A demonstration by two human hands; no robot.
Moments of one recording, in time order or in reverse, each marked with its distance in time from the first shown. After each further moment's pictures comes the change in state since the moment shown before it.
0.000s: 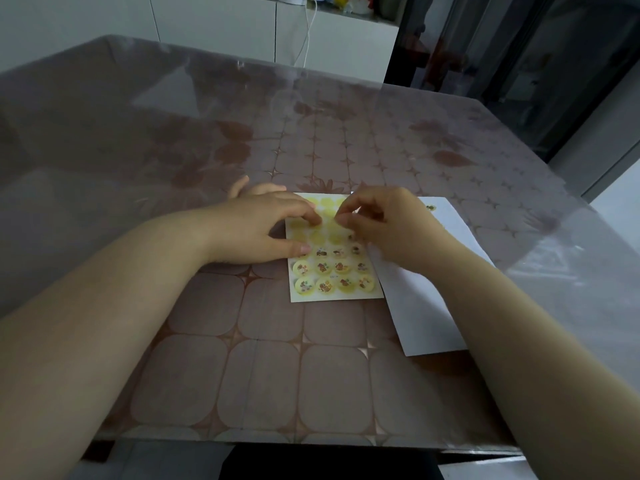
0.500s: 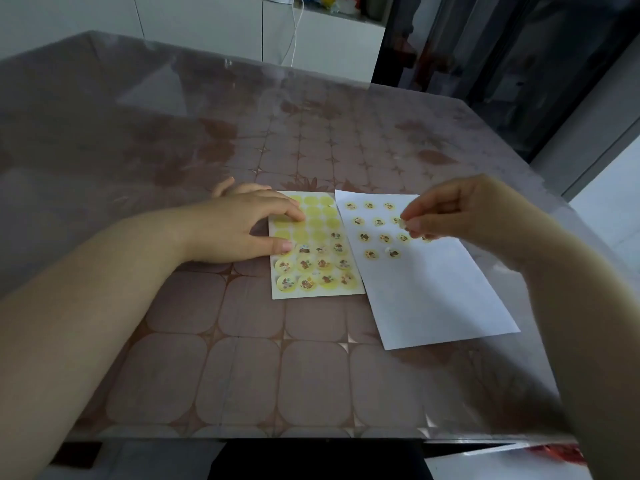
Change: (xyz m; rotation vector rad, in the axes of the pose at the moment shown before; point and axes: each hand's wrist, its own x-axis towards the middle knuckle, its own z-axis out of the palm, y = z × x) left_hand 0.002 -0.007 0.002 -0.038 -0.018 0.033; right_hand -0.035 0.025 -0.079 0.071 -0.046 0.187
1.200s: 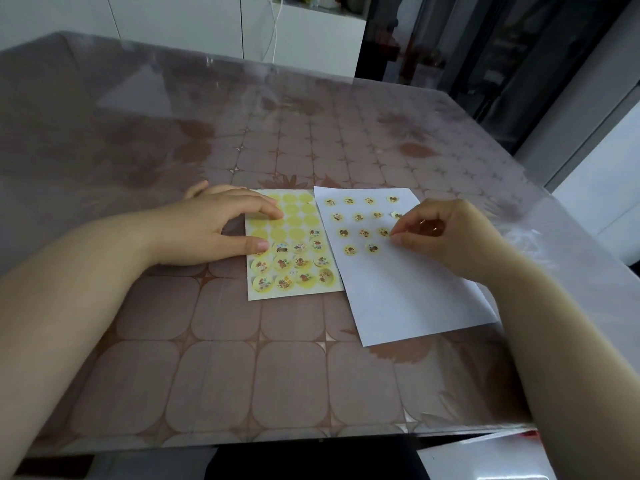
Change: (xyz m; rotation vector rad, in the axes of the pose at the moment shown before) left_hand 0.001 -0.003 -0.001 0.001 0.008 0.037; right_hand -0.003 0.044 0.016 -0.061 0.138 -0.077
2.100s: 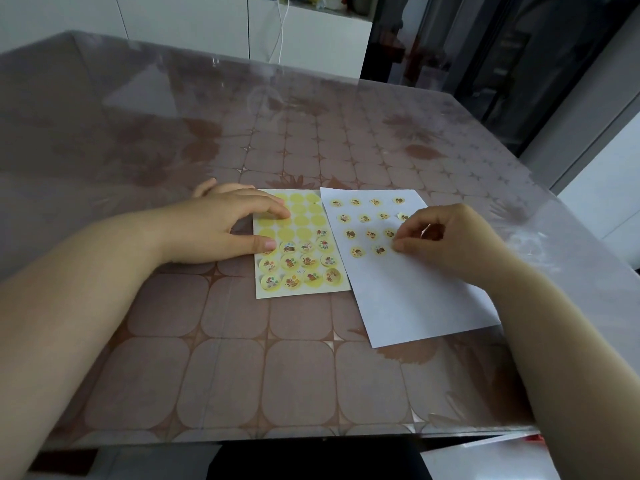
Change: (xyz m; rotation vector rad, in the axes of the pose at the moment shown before) left_hand 0.000 -0.002 0.000 0.005 -0.004 -0.024; right_hand 0.000 -0.006 0.005 -0.005 -0.019 0.091
